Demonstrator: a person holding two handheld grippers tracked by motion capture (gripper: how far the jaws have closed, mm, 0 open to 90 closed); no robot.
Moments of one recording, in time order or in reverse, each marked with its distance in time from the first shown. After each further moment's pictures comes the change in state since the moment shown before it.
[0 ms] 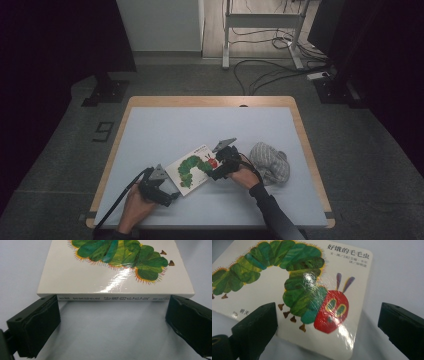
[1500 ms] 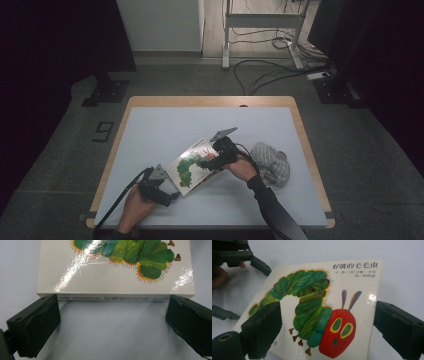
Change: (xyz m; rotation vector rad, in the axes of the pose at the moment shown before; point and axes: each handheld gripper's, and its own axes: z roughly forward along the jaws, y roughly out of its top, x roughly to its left) left arm 0.000 0.000 0.000 0.000 -0.003 -0.004; right arm -0.002 0.033 -0.019 -0.087 0.095 0.070
